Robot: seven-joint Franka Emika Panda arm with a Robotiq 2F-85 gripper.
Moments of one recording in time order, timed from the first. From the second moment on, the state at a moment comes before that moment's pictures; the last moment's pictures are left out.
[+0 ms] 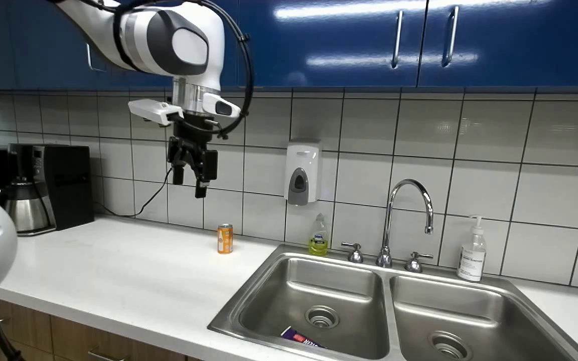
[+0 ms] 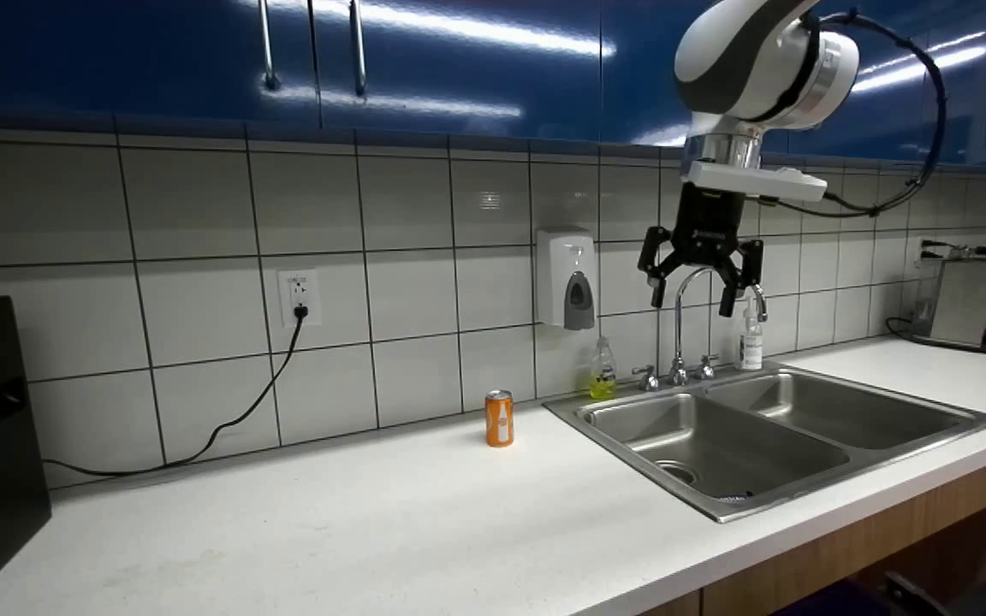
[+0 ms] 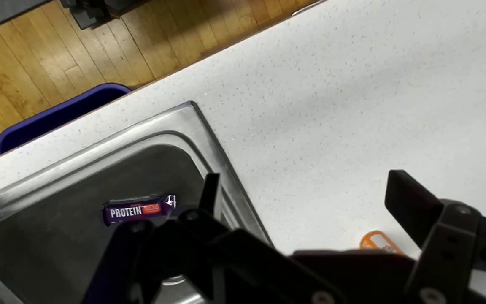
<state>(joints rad) -0.05 -0.52 -0.02 -2.53 0.15 2.07 0.22</state>
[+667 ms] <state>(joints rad) -0.14 -0.30 -0.14 -2.48 0.13 2.20 0.20</state>
